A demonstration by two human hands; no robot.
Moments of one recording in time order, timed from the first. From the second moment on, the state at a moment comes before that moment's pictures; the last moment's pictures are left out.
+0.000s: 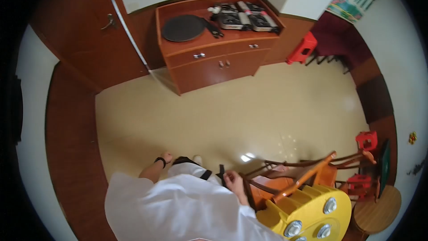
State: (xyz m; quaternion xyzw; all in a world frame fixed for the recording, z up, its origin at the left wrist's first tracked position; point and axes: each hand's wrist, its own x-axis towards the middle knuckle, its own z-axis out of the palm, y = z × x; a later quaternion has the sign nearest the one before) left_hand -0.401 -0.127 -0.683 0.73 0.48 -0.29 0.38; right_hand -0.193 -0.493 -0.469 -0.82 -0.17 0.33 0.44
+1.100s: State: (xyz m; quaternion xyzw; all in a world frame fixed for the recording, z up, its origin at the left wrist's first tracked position) left_hand -0.162 0.079 -0.630 0.06 0.72 0.30 0.63; right_hand 0.389 0.277 -0.506 -0.93 -0.28 0.22 0.01
